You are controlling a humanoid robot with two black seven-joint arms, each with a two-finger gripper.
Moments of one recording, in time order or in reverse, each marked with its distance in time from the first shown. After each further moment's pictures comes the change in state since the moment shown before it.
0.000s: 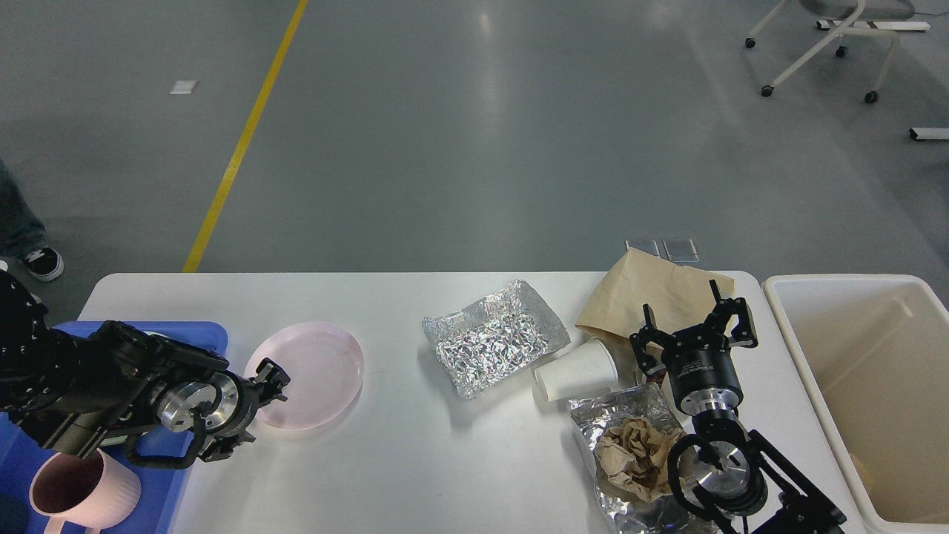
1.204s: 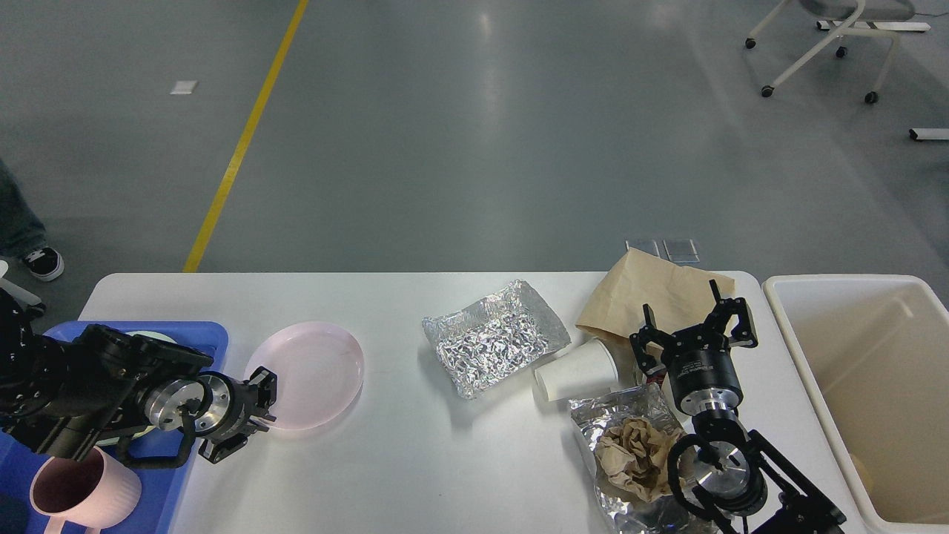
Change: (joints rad) left arm 0.030 0.026 -0.018 0.042 -0.049 -0.081 0.006; right arm 0.000 0.000 0.000 0.000 0.000 0.000 0.000
